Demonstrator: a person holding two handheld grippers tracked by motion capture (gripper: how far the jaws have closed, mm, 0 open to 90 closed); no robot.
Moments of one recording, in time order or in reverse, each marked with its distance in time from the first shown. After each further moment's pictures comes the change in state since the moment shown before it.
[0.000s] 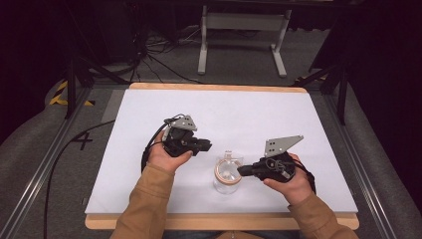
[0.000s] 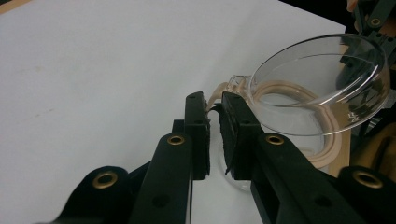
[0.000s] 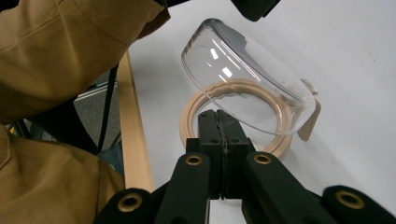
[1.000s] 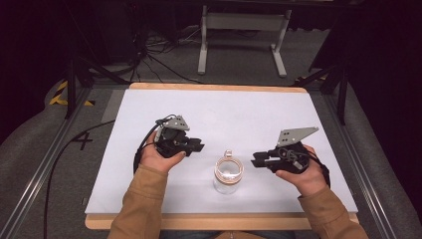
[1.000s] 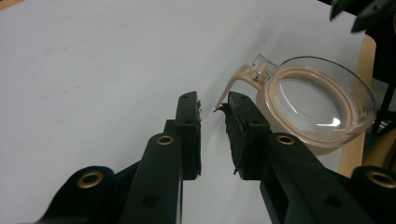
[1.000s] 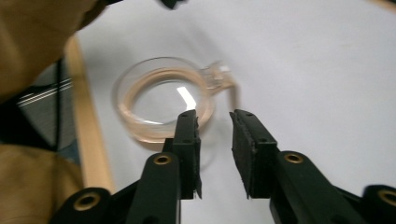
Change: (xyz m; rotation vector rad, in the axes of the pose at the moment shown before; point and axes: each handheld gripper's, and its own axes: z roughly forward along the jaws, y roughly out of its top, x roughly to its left) left arm 0.006 -0.012 -0.016 0.018 0.068 -0.041; right arm -0.022 0.001 -0.036 0.027 -0.179 0.027
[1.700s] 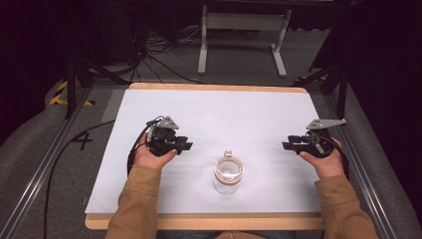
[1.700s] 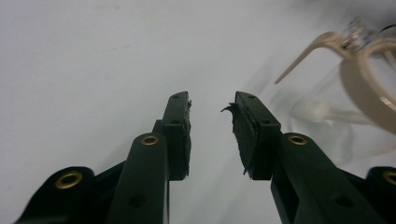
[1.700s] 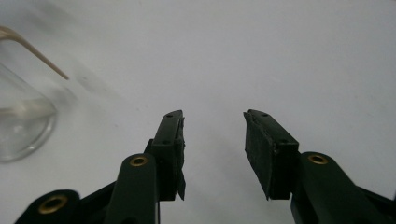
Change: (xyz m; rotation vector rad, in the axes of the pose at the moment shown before) left arm 0.036 -0.030 0.011 0.039 0.117 -0.075; right arm -0.097 -0.067 -0.025 0.027 -0.273 0.245
